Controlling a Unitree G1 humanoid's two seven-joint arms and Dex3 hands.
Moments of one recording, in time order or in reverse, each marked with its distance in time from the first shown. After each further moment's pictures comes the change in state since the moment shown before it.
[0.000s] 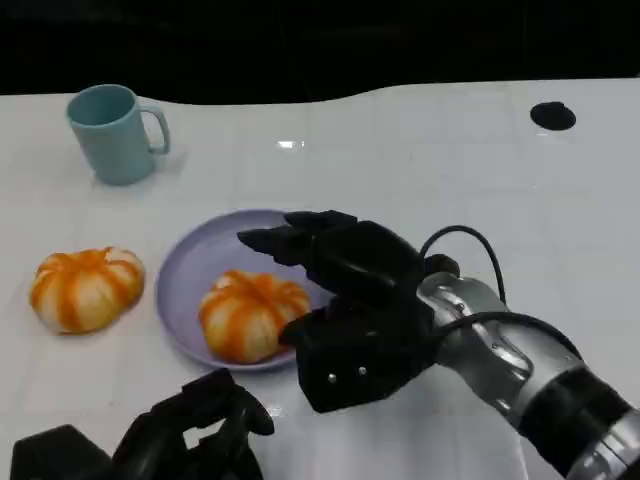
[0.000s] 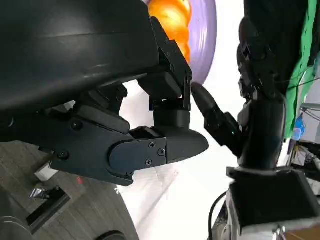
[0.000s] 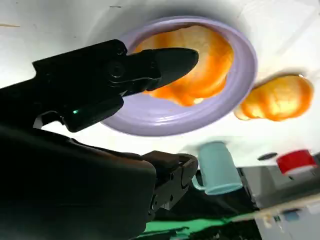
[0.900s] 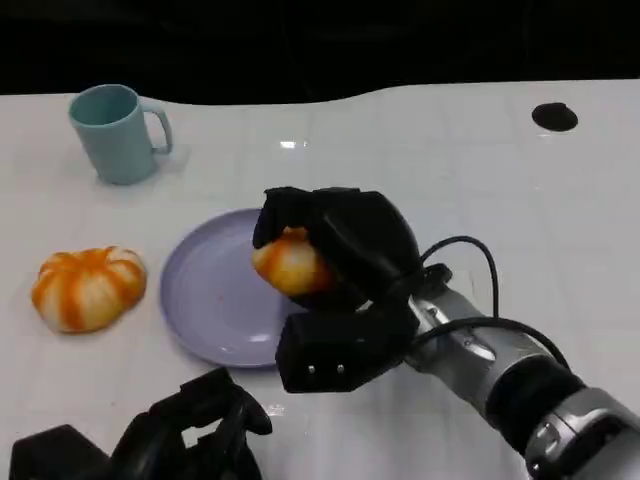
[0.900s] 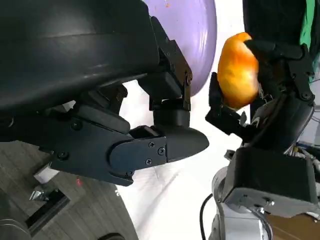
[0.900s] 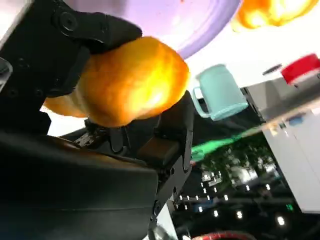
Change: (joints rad) left arm -0.001 0.001 0.002 0.007 0.001 -0.007 0.000; right arm -0.133 0.136 -0.036 0.396 -0.044 -0.132 -0.518
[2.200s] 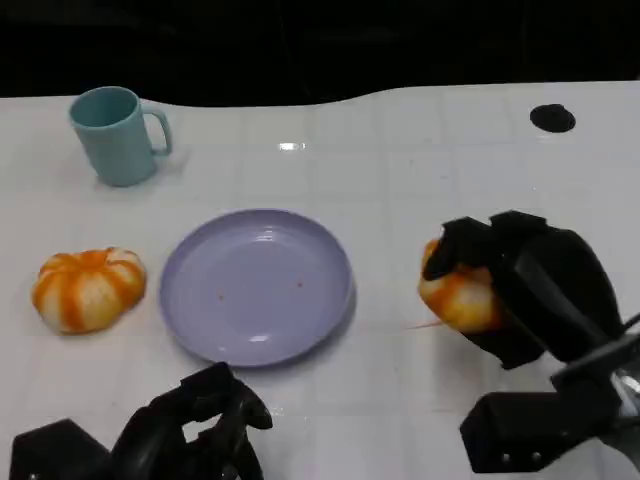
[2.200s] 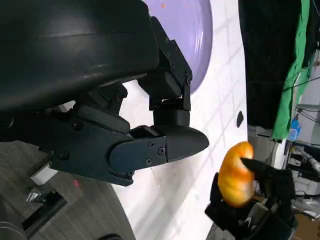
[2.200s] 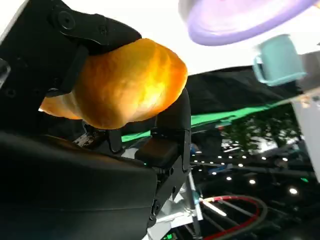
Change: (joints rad) left arm -0.016 -0.002 0.003 0.009 0.000 -0.001 0.000; right arm 0.505 -0.434 -0.183 -0.752 -0.027 -0.001 0.066
